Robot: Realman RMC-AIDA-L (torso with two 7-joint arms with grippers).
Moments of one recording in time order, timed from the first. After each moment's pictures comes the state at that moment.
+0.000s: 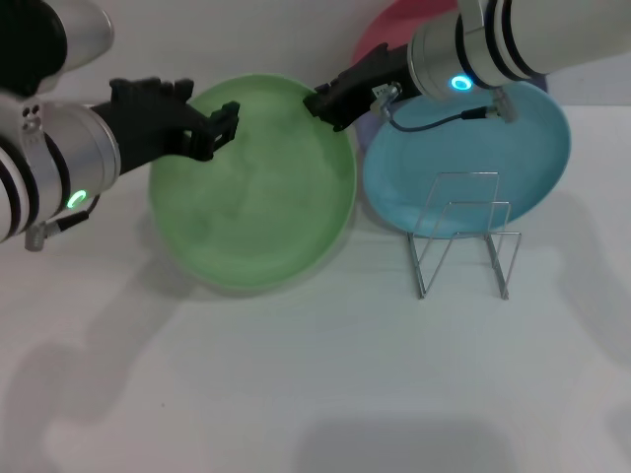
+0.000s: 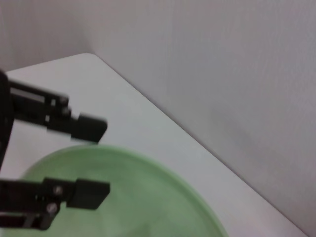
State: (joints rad) left arm -0.16 -2.06 1.75 1.74 -0.53 -0.66 0.38; right arm 0.86 2.06 1.69 1.08 -2.35 0.98 -0.70
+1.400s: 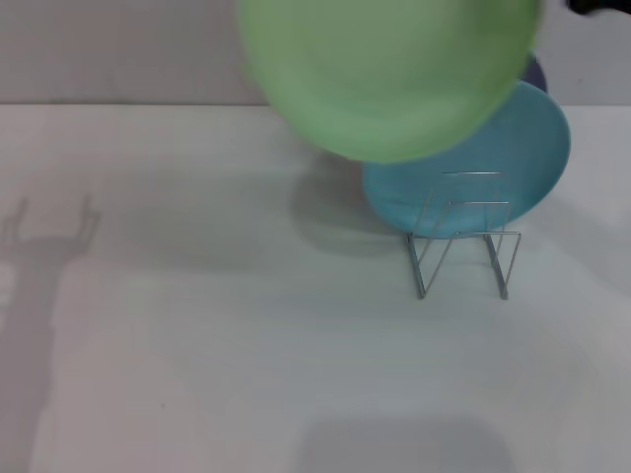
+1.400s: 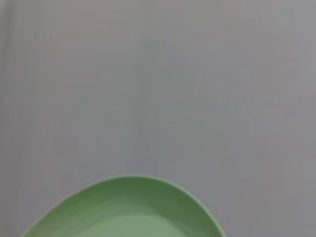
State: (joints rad) left arm -0.14 -2.07 2.02 0.64 -0.64 1.34 0.07; right arm 0.15 2.08 1.90 1.42 -1.13 1.04 -1.74
